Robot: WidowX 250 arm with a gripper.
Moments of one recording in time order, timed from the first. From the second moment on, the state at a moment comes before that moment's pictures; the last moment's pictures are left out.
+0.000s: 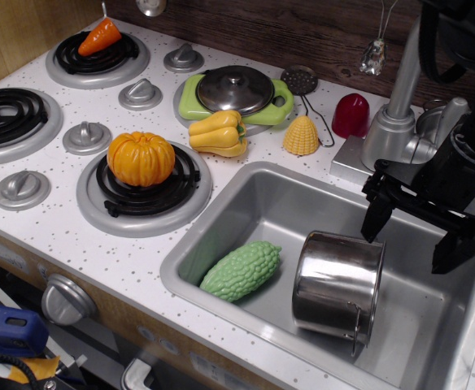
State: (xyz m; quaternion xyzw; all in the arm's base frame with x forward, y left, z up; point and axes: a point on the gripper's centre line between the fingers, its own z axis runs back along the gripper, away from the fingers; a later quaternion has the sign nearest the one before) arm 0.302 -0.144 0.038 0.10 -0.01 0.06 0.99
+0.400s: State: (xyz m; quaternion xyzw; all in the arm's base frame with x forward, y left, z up) arm 0.294 -0.138 0.018 0.16 0.03 0.04 0.99
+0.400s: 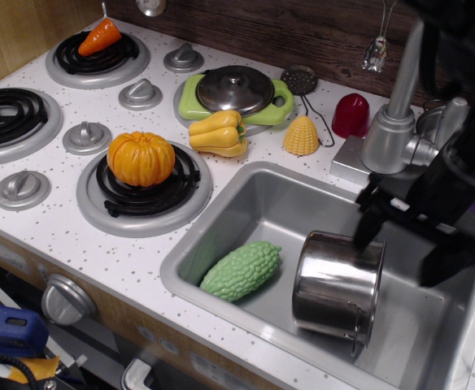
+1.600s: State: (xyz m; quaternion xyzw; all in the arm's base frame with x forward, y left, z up) arm 0.296 -0.127 0.016 0.36 0.01 -0.02 0.93
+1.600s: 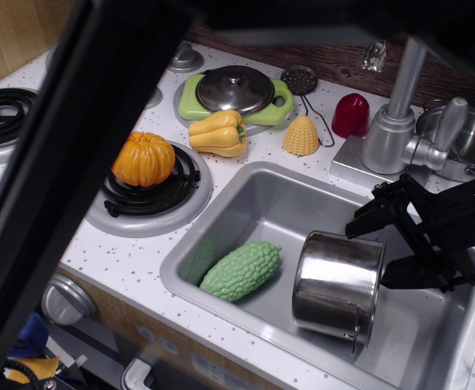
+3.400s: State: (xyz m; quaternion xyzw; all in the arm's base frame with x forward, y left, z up) arm 0.292 -0.107 0.013 0.13 0.00 -0.02 0.99
